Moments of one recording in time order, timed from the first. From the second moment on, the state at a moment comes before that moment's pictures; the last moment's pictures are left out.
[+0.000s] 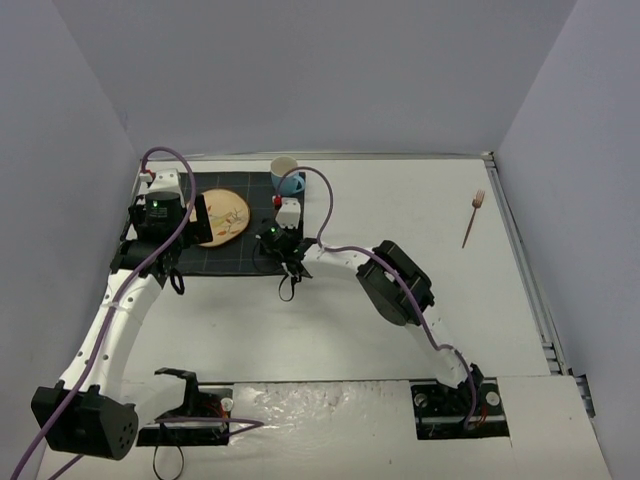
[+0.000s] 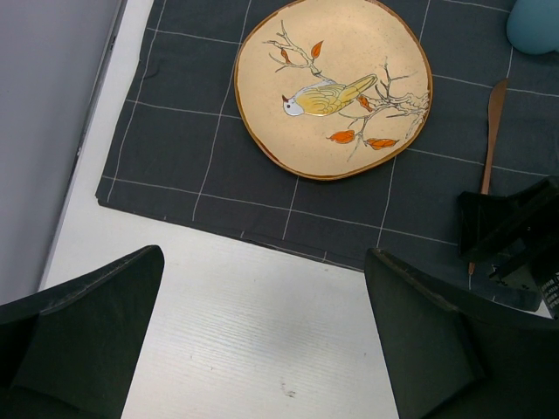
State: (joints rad) left arm -0.14 1.09 1.08 -0.61 -0.32 -0.19; right arm 0.90 2.31 1.63 0.00 0.54 0.69
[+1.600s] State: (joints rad) left arm -0.14 1.11 1.08 -0.61 -0.28 -0.20; right arm -0.21 2.05 1.27 -0.02 0.27 0.27
